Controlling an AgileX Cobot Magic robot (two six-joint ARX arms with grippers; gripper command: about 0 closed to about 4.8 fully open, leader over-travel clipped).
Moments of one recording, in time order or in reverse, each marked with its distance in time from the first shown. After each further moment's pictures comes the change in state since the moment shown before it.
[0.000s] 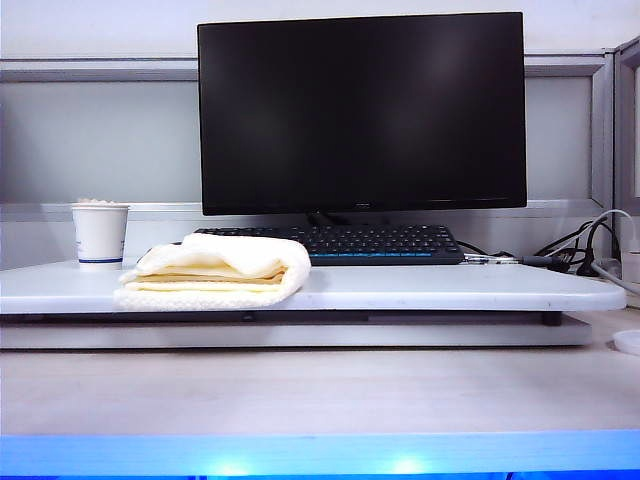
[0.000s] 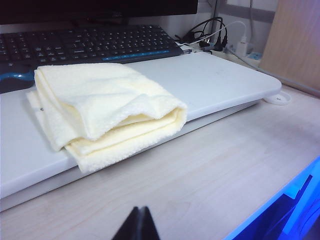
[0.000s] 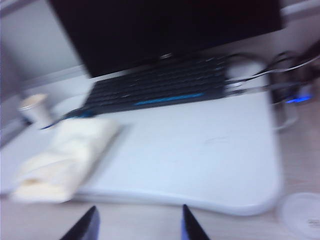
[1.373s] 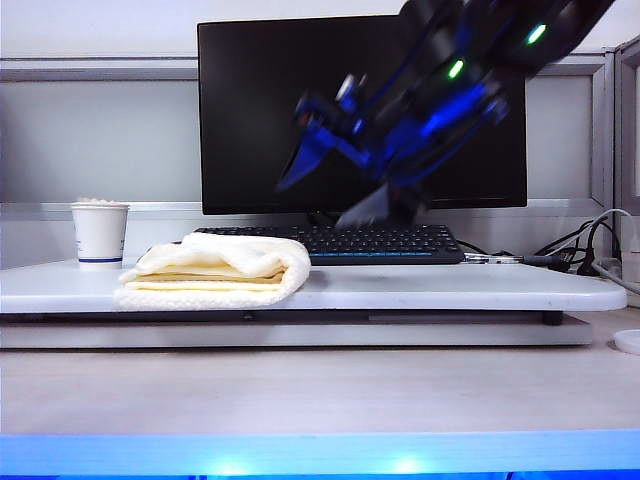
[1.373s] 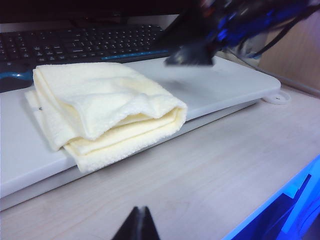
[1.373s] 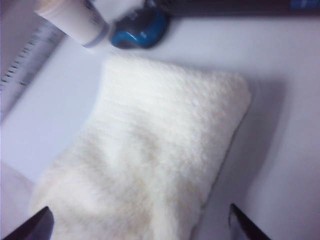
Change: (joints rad) left arm 0.000 0.000 0.000 -0.001 0.004 0.000; right arm 0.496 1.756 0.954 0.357 0.021 0.096
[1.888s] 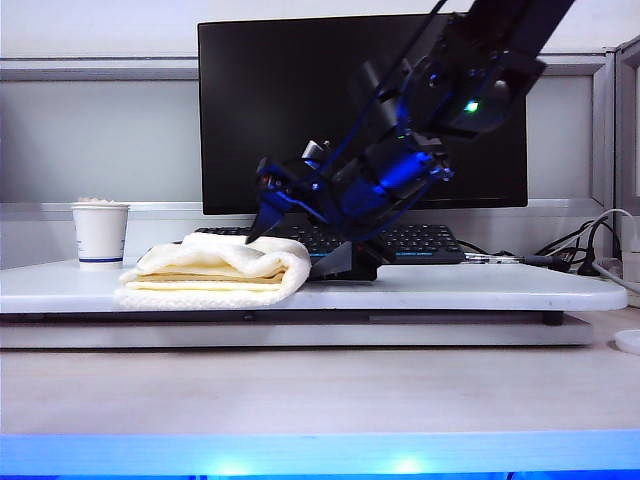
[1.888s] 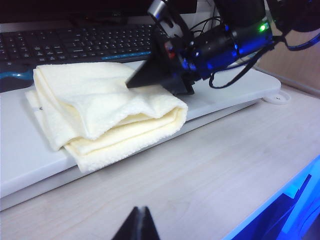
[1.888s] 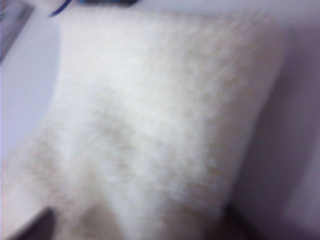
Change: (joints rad) left arm 0.000 0.000 0.000 0.000 0.000 0.000; right arm 0.049 0.179 0.093 0.016 0.061 0.060
